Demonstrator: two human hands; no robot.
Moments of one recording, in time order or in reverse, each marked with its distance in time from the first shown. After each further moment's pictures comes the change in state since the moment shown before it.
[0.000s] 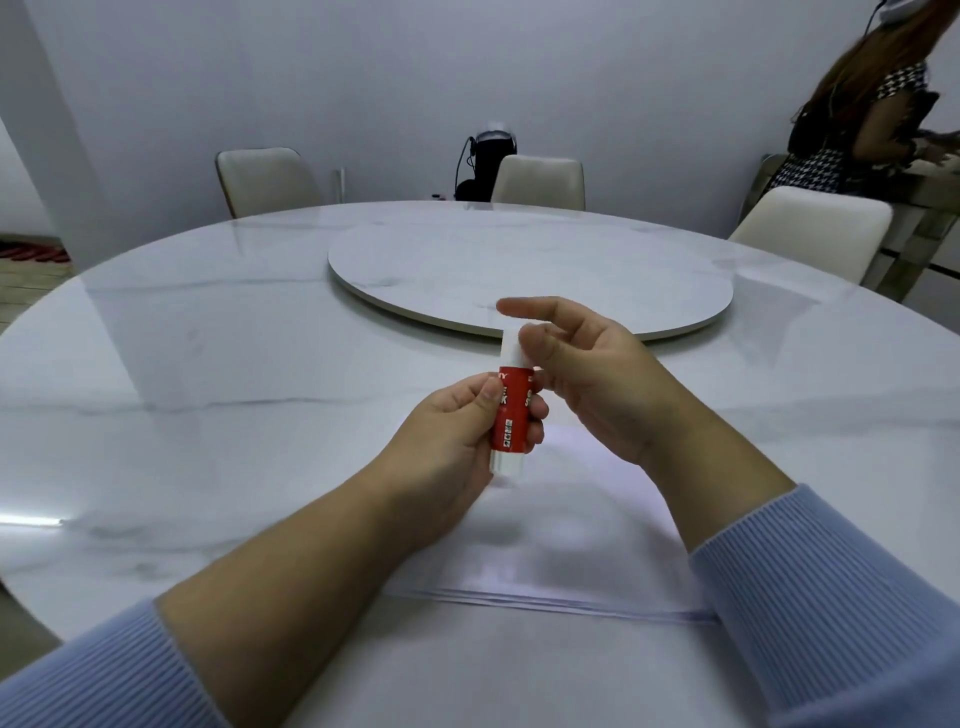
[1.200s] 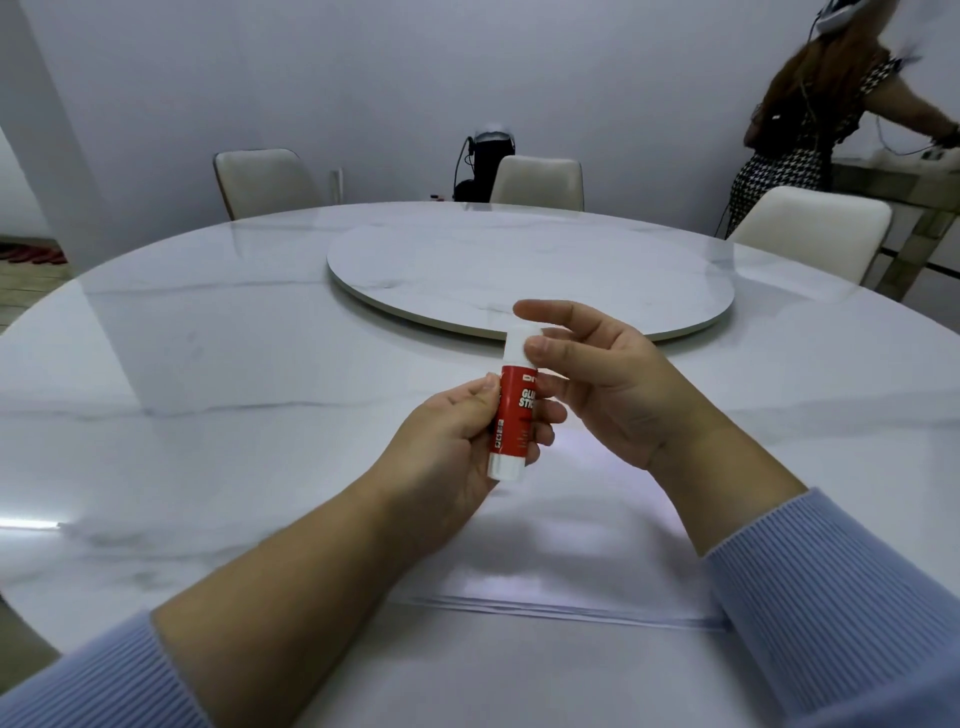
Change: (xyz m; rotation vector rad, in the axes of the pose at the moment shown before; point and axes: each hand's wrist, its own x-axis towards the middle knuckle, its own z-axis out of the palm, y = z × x) left_hand -0.001 0.005 0.003 -0.018 -0.024 -0.032; right_hand -0.002 -0.002 0.000 0.189 0.017 0.022
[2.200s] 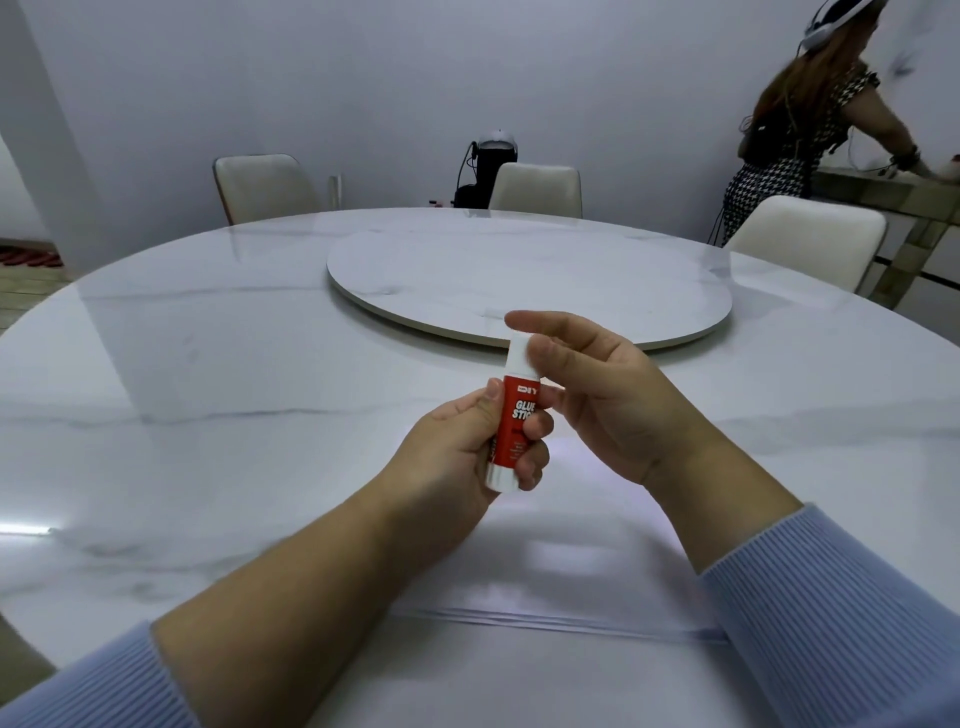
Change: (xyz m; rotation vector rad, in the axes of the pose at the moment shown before) left_hand 0.000 -0.001 -0.002 -0.044 -0.094 0.001; right_hand 0.000 0.002 0.003 -0.021 -0.014 -0.016
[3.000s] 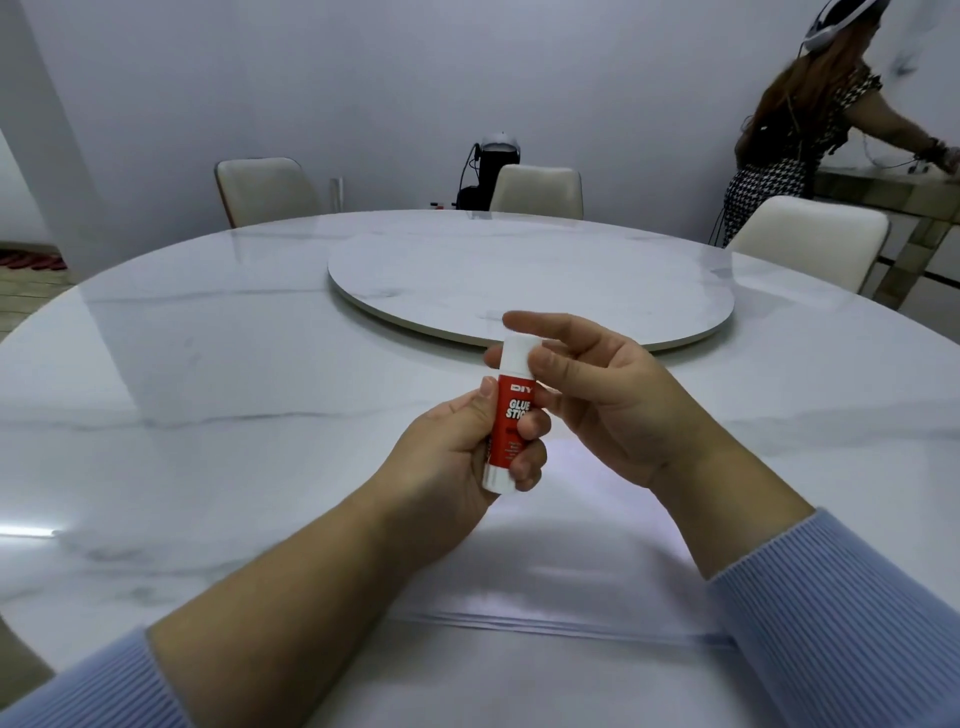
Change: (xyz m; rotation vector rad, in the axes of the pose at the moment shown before) left_hand 0.000 0.003 -0.001 -0.033 -0.025 -0.027; right_hand -0.005 -0.005 0.002 0.045 -0.093 -0.015
